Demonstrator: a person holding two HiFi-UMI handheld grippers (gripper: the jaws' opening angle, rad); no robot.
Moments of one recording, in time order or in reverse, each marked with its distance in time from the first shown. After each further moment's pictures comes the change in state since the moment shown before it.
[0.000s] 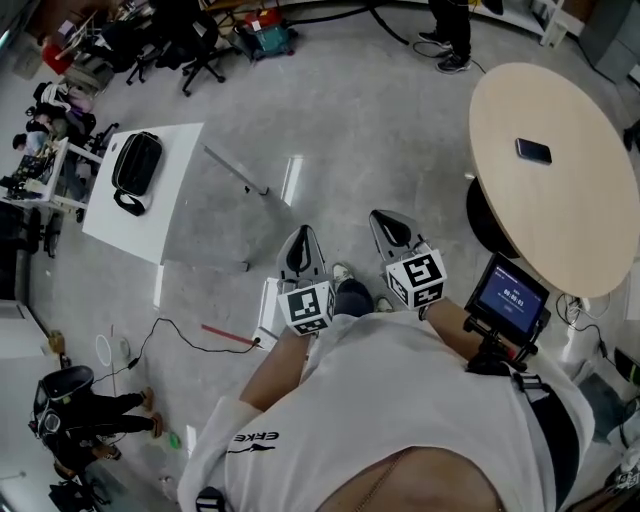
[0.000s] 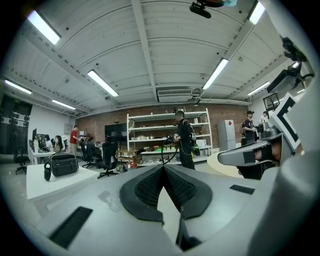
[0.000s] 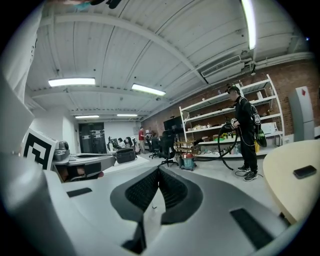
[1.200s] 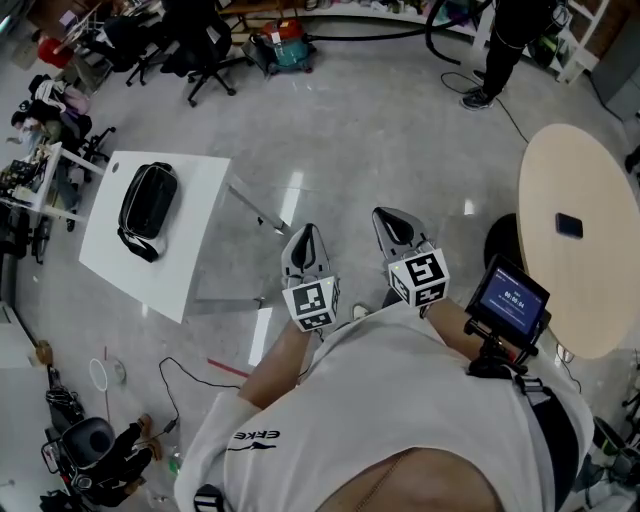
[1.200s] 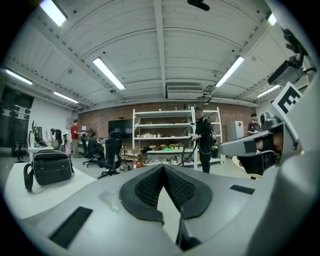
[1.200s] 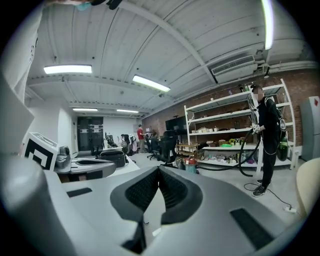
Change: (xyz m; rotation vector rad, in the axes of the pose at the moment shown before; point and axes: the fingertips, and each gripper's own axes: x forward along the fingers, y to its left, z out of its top) left arm 0.184 0.166 0.007 -0.051 0.019 0.017; right arm 0.238 -0.017 0.079 -0.075 0.007 -0.011
